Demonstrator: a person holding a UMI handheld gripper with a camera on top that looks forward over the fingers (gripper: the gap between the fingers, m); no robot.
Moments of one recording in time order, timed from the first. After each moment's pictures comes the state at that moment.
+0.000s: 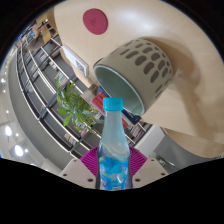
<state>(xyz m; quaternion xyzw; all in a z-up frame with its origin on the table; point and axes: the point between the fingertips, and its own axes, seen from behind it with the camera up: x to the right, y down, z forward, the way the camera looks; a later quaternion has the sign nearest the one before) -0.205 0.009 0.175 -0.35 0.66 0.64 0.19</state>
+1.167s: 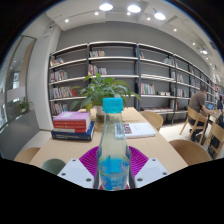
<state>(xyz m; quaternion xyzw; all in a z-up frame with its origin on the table) 0.050 0.011 0.126 -0.80 0.02 0.00 0.60</state>
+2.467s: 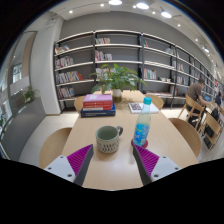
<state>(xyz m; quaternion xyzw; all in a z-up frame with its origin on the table) -0.090 -0.196 0.160 -0.86 0.02 0.00 0.51</state>
